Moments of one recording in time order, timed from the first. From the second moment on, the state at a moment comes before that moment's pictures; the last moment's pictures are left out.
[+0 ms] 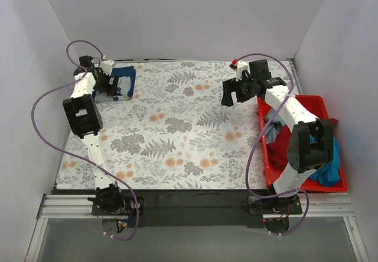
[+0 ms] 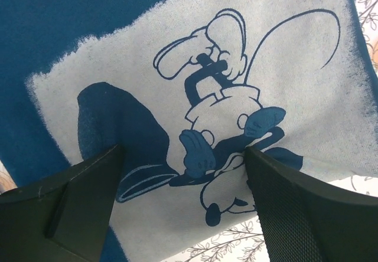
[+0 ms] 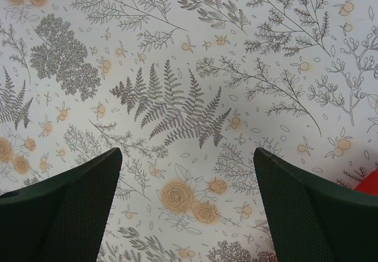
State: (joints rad) left arm 0.27 2.47 2.14 -0.70 0.31 0.59; right arm 0.25 1.69 1.38 -0.54 -0.43 -0.11
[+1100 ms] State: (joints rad) left arm 0.17 2.10 1.60 -0.64 0.17 0.12; right arm 0.24 1.64 1.36 -0.54 -0.44 -0.13
